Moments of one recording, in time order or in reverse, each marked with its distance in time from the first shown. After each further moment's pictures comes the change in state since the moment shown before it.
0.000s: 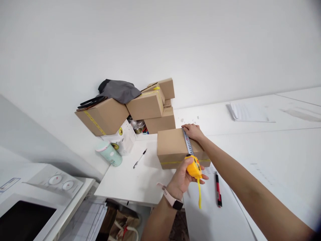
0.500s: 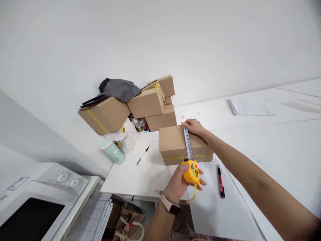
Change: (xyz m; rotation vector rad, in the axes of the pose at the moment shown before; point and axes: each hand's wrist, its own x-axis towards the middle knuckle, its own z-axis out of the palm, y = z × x) left_hand -0.032 -0.022 -0.037 -0.049 -0.200 0.047; right_hand -0.010 -0.013 -0.014 0.171 0.015 0.031
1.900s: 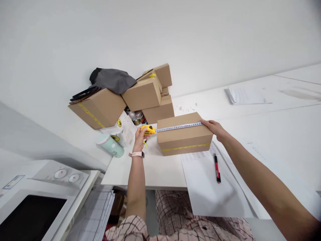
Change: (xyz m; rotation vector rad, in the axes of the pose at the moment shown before) left_hand 0.032 0.167 -0.138 0.590 0.703 0.480; right_hand -0.091 0.053 -0.016 0.728 0.174 0.617
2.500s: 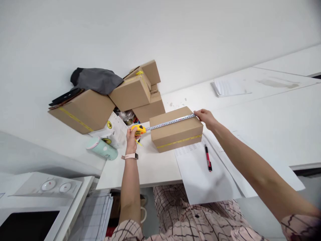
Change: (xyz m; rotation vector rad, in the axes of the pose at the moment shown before) left_hand -0.005 0.002 0.005 -0.078 0.113 0.048; right_hand 0.012 -0.008 -0.005 0.201 0.098 -0.124
